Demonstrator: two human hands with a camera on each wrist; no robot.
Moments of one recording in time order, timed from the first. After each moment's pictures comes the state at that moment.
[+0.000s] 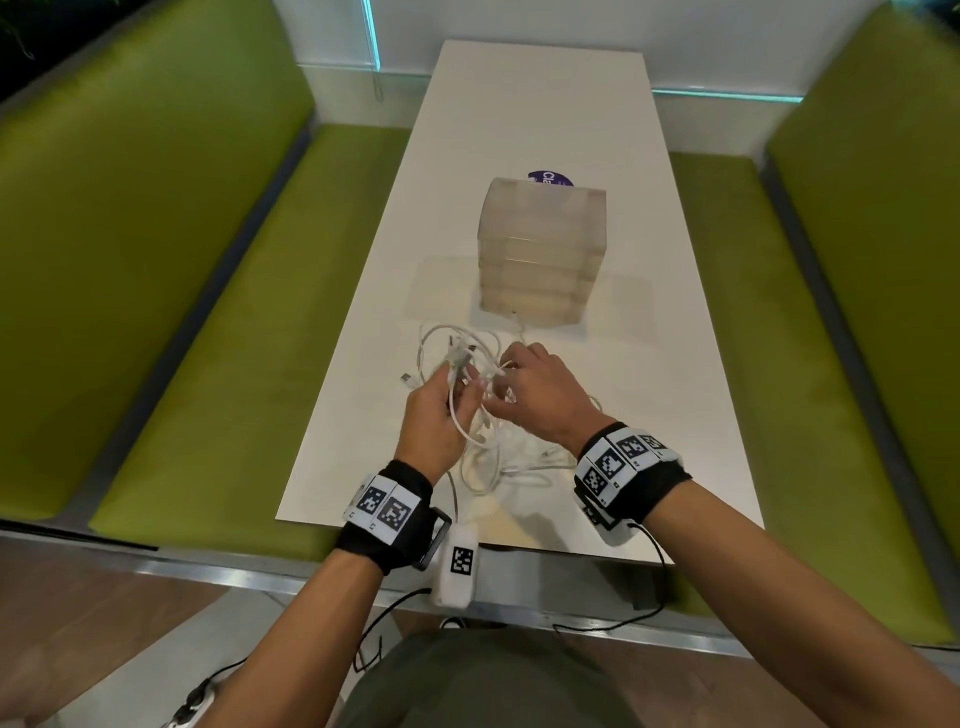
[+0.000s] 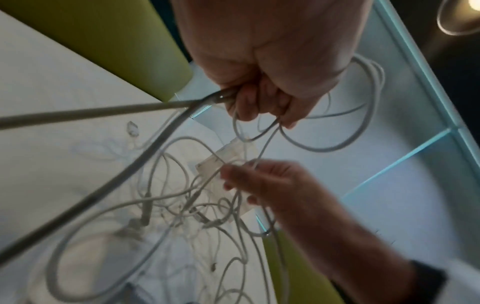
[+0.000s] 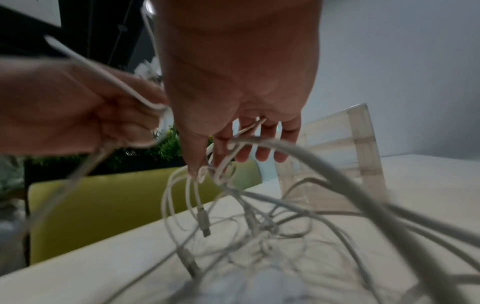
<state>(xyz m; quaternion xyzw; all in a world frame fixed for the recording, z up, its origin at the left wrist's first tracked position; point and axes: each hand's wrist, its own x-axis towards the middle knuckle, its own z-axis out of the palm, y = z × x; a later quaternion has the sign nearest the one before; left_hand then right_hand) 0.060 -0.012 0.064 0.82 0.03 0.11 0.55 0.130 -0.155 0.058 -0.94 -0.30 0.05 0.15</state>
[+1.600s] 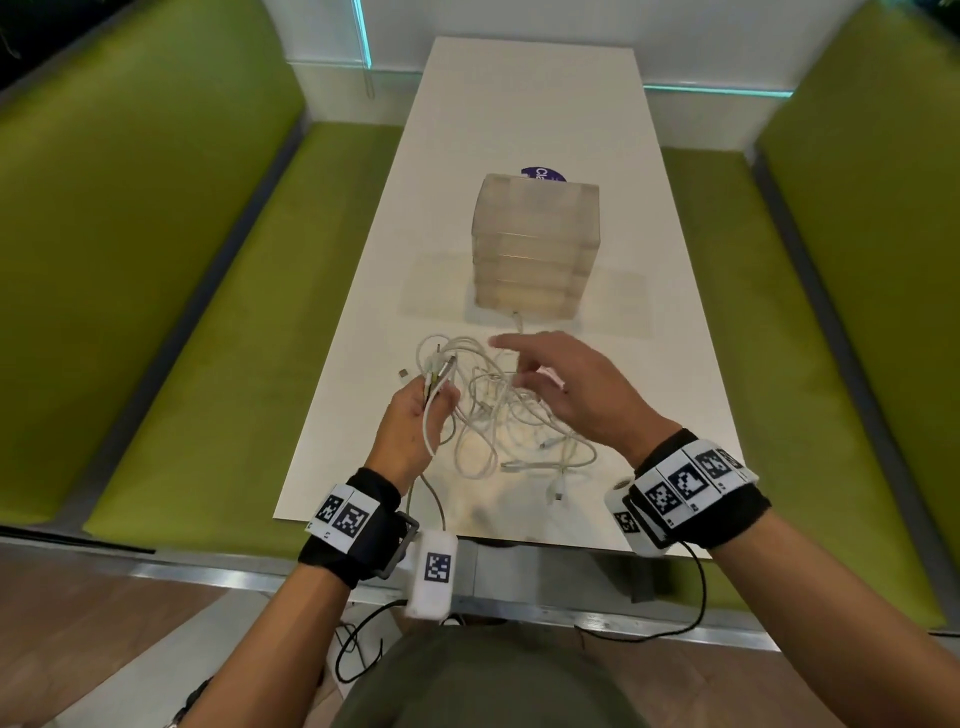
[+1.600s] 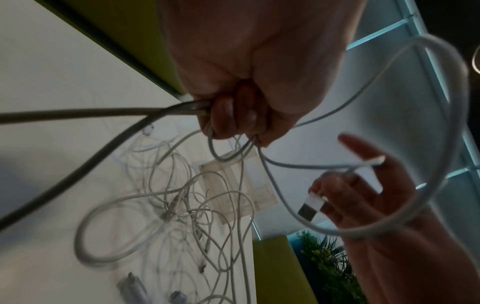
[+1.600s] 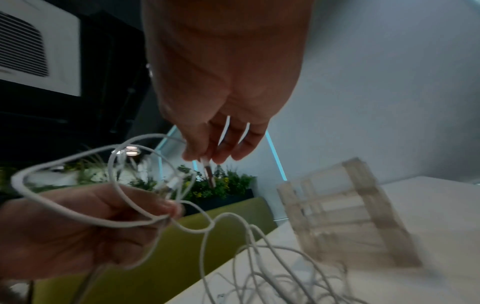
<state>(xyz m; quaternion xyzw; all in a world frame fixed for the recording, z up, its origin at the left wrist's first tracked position) 0.047 0.005 0.075 0.76 0.10 0.00 0.65 0.103 -0.192 0.110 -0.85 -0.38 -0.06 0.36</state>
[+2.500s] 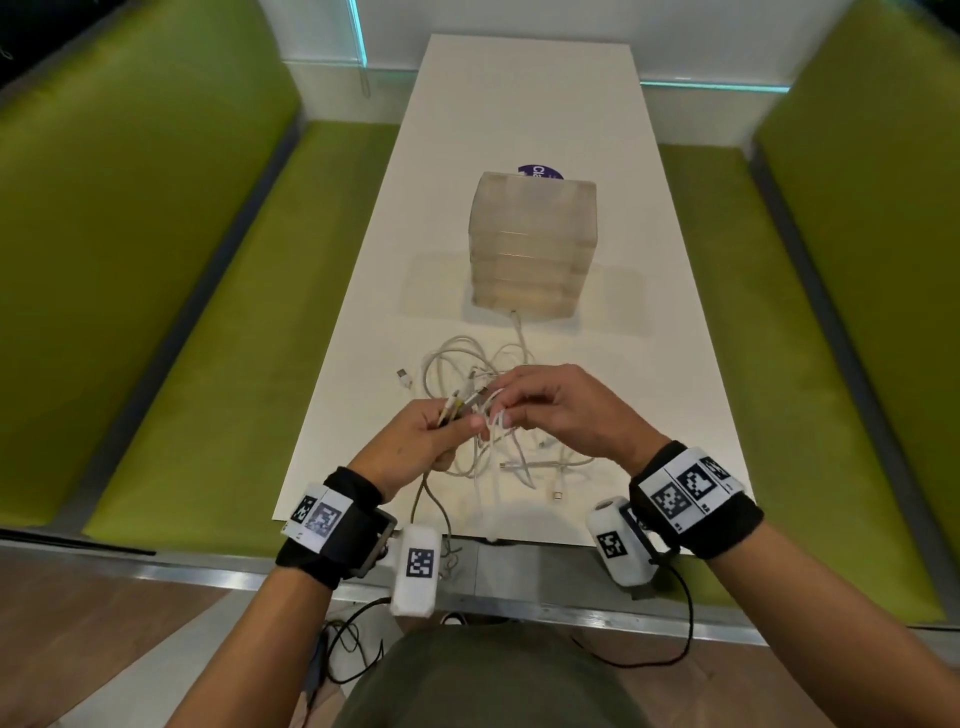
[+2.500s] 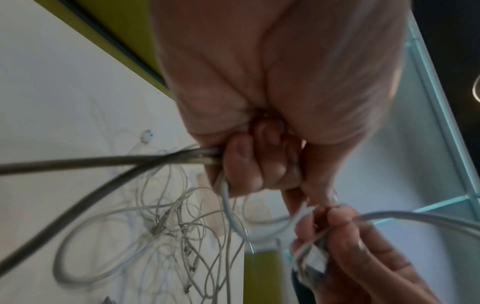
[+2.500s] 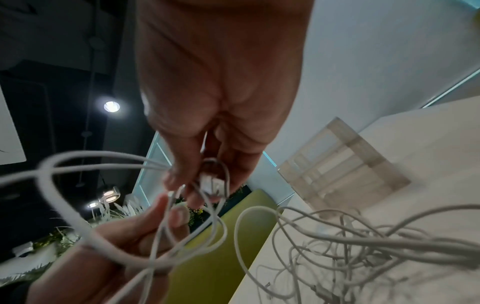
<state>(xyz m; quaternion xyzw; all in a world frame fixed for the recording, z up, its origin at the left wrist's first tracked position) 0.037 0.014 0.088 0.71 0.00 -0.19 0.68 0.087 -0.187 0.115 -0.77 -0.27 0.21 0.54</state>
